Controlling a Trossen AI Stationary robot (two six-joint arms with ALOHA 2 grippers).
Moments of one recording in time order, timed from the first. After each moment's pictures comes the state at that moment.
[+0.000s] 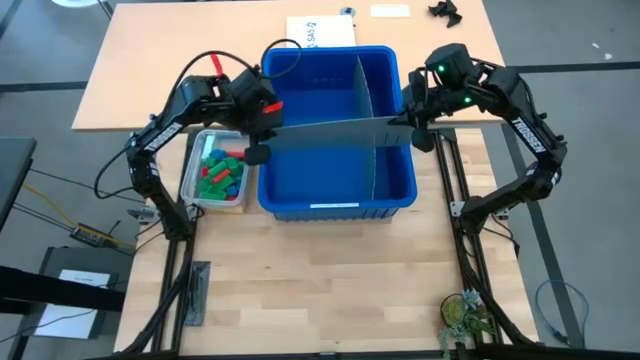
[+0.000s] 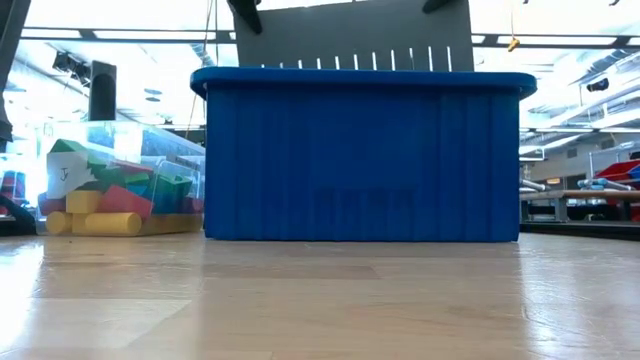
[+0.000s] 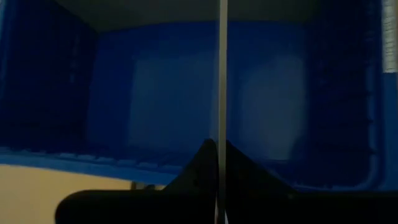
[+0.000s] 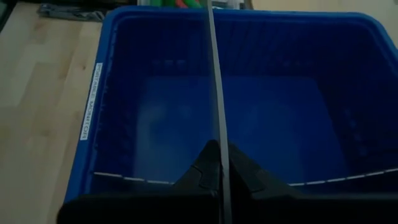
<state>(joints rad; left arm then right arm) 0.42 1.67 2.22 -1.54 -0.12 0.39 -0.64 1.40 1.94 -1.29 -0.32 -0.53</state>
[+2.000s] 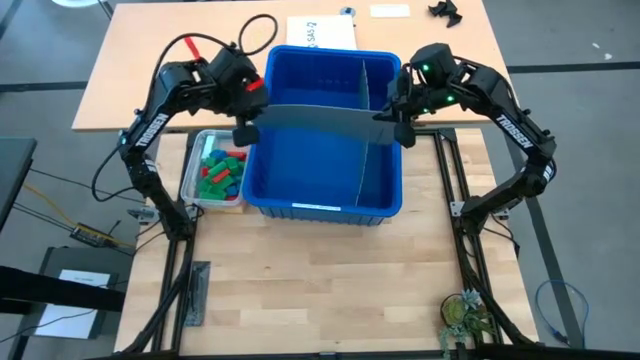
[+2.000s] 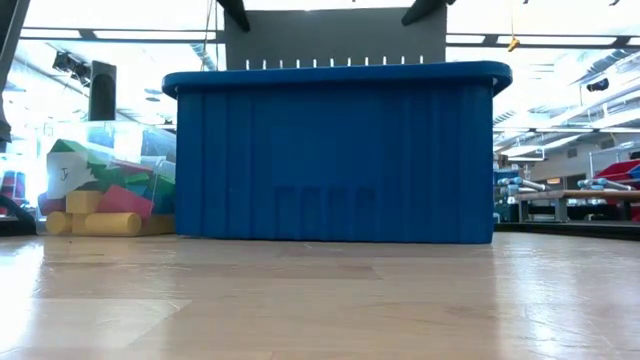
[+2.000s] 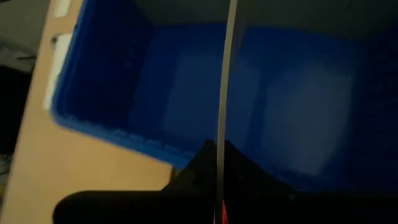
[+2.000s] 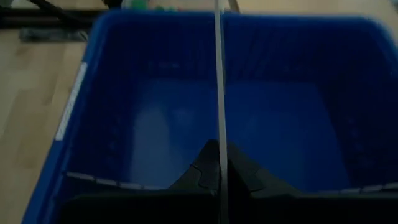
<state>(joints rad) 0.53 1.67 2.33 -1.55 -0.16 0.49 -0.62 1.45 1.89 -1.16 -0.30 -0.42</state>
